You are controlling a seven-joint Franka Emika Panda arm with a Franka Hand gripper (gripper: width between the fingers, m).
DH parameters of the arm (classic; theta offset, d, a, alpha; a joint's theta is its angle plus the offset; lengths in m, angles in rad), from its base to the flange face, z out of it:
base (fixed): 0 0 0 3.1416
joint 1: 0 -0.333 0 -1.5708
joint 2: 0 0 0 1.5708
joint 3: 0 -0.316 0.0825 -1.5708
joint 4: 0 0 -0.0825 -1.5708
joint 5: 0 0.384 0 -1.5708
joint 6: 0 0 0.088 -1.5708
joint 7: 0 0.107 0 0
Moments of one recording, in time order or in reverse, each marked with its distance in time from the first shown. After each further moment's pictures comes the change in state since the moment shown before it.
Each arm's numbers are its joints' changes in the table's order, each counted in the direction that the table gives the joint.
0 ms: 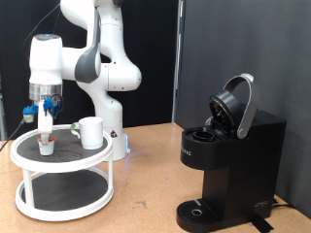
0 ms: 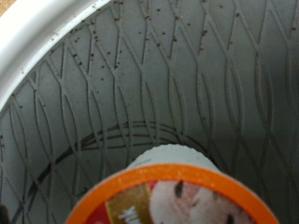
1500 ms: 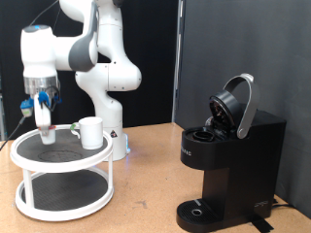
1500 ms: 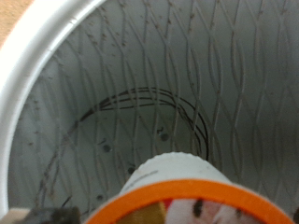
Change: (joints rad) arm -0.014 0.058 -0.001 0.109 0.139 0.245 -0.098
